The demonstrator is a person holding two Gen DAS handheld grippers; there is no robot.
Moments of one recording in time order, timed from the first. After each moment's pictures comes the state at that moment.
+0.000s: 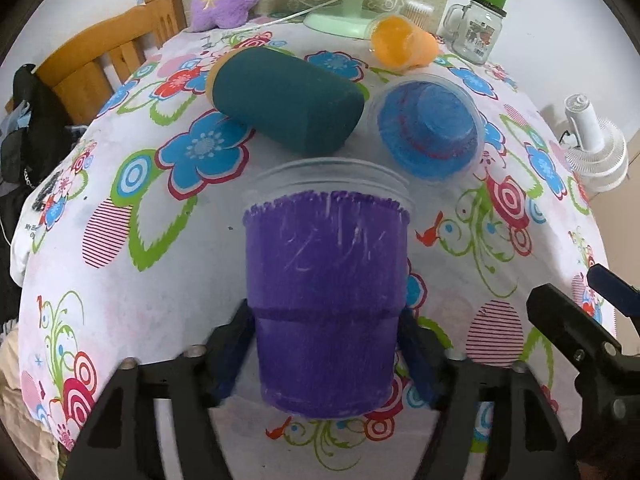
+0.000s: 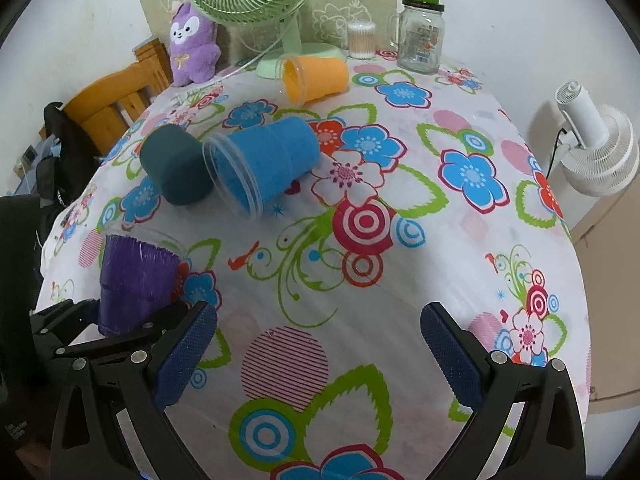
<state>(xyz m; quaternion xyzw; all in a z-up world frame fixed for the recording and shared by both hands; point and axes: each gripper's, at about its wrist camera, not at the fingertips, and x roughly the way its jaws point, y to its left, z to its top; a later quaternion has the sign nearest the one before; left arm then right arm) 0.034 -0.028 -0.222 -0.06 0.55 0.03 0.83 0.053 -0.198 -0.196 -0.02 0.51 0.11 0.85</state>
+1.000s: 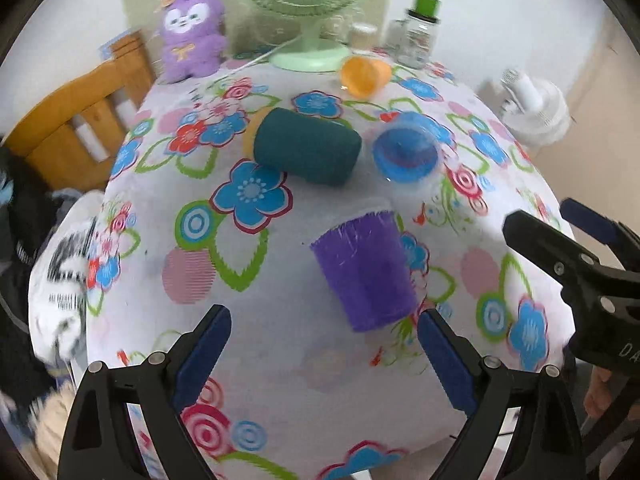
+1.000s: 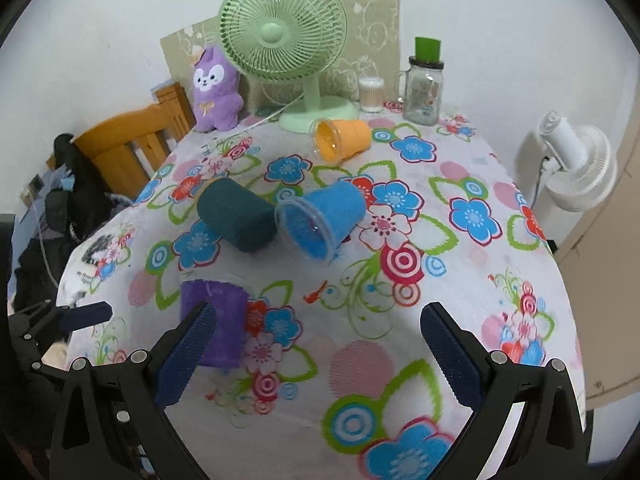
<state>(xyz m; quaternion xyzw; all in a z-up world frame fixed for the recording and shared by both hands) 0.000 0.036 -0.152 0.03 0.54 -0.09 0.84 0.007 -0.137 -0.133 0.01 0.43 0.08 0.90</state>
